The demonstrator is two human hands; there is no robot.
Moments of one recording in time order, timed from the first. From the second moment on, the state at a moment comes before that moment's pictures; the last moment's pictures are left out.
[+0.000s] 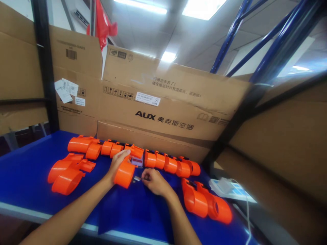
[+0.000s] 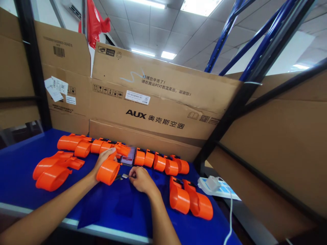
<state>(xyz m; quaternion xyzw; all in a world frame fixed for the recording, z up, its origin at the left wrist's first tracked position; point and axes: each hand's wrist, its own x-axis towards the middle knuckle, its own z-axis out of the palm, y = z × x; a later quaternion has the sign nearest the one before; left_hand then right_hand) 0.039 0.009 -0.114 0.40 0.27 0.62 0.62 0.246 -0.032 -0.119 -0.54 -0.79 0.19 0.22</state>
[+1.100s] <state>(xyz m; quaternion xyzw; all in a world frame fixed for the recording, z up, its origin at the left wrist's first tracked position) 0.052 -0.014 -0.110 0.40 0.24 0.51 0.72 0.229 -0.032 -0.101 -0.34 -0.55 0.37 0.66</state>
